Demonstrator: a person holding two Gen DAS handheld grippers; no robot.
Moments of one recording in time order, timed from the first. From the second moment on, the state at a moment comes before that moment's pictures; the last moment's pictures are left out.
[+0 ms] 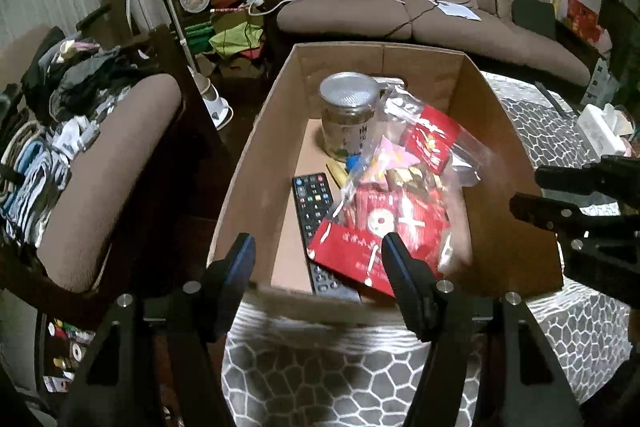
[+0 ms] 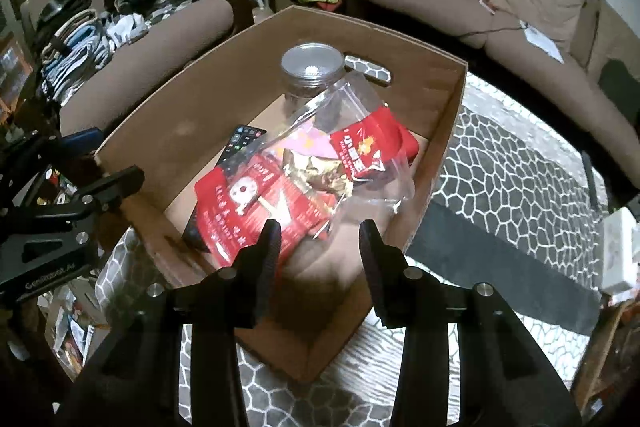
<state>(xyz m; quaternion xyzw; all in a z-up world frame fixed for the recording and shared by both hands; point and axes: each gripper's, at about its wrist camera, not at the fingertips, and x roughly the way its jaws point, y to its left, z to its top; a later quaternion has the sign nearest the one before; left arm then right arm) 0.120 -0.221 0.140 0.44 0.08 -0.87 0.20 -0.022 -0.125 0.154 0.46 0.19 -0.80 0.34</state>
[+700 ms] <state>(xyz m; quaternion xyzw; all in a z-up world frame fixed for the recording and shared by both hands) 0.163 -0.173 0.142 0.43 0.10 -0.88 0.19 0.039 -0.076 0.165 0.42 0.14 -0.82 0.35</state>
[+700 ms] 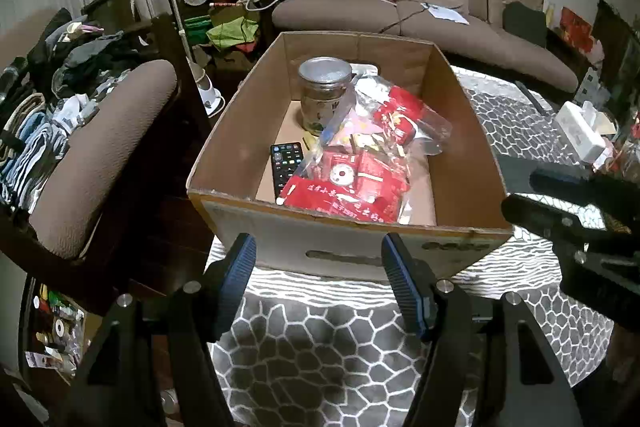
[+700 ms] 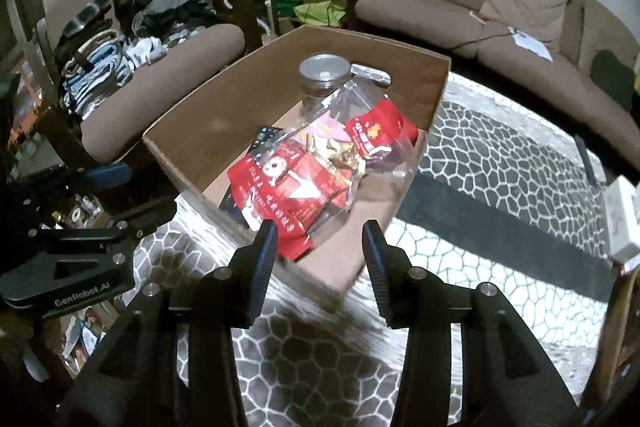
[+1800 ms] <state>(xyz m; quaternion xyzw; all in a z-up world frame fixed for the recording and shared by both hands) 0.098 -0.012 0.140 0.39 0.07 -0.91 0.12 0.017 0.144 0.147 0.42 0.06 -0.88 0.22</state>
